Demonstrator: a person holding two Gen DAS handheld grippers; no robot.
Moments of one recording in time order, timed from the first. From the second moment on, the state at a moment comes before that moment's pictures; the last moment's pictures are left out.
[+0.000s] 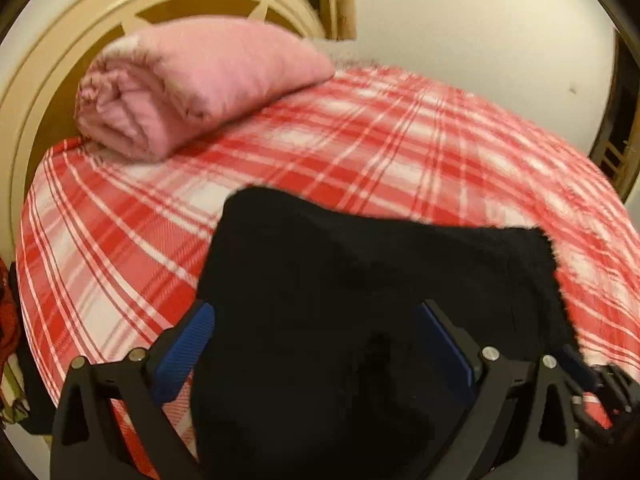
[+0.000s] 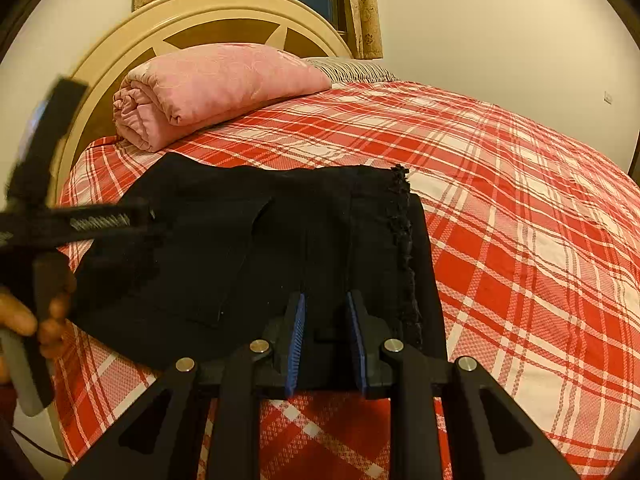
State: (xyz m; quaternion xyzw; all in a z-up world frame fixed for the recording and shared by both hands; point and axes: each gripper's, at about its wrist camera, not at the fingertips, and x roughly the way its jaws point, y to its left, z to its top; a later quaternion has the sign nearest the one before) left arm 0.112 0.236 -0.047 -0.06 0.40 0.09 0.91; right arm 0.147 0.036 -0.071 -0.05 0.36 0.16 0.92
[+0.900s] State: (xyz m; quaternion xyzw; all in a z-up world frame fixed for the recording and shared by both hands) left arm 0.055 0.266 -0.066 -0.12 0.43 0.12 0.89; right arm 0.122 0.040 -0.052 -0.04 0.33 0.14 0.93
